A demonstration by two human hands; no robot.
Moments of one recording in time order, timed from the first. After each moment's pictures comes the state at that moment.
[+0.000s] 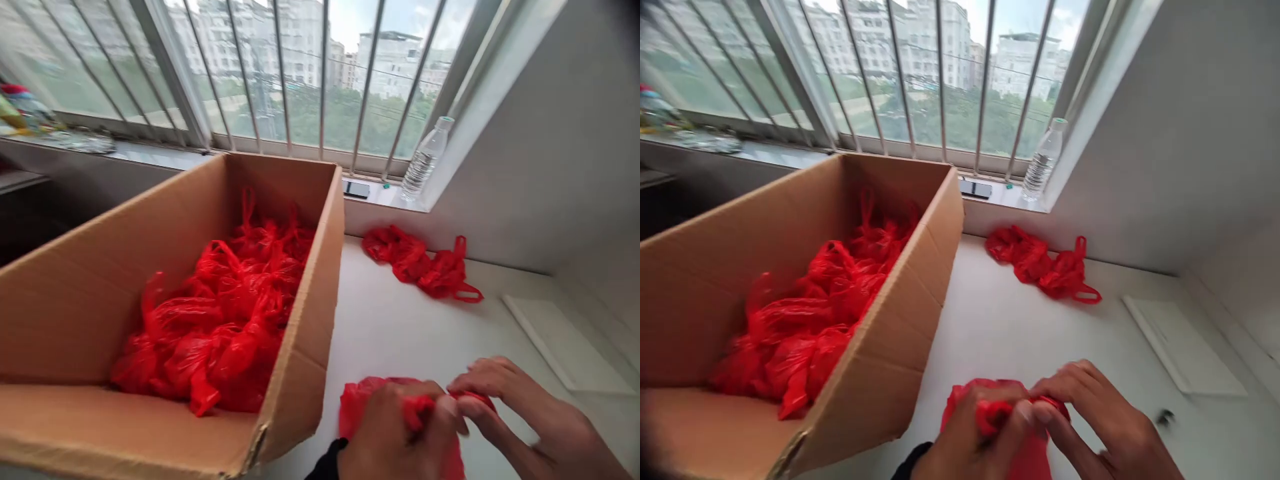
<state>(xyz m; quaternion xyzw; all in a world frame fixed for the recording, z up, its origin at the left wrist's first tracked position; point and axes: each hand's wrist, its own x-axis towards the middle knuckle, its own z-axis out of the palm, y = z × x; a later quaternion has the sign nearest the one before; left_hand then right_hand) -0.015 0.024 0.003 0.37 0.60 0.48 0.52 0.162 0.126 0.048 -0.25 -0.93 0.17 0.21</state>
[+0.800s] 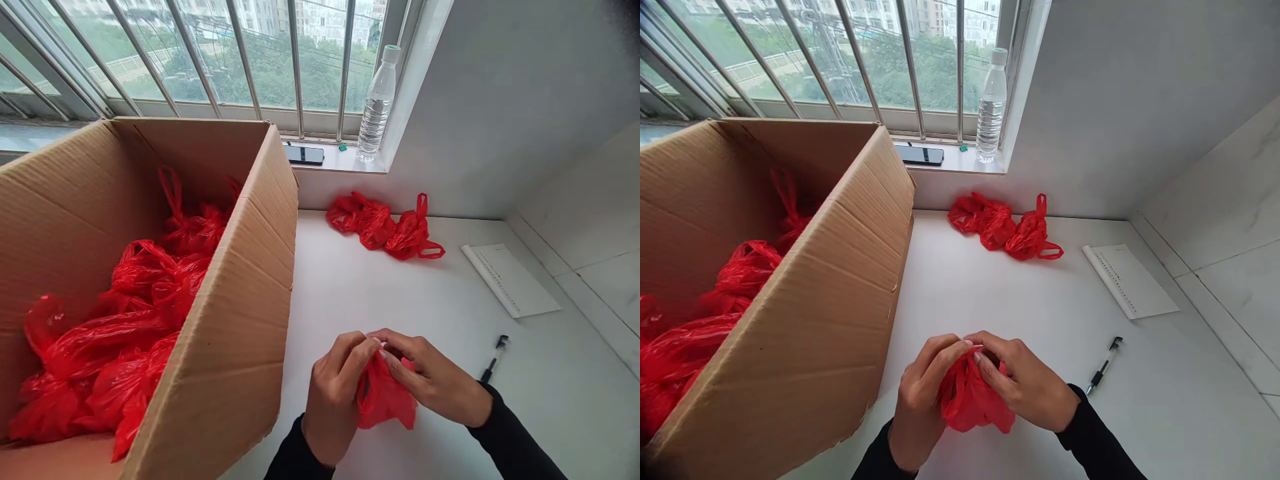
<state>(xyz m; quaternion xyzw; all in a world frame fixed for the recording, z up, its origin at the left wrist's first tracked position) -0.021 0.045 -0.049 0.61 0.53 0.57 0.14 0.141 0.136 0.005 -0.35 -0.75 0.56 0.03</state>
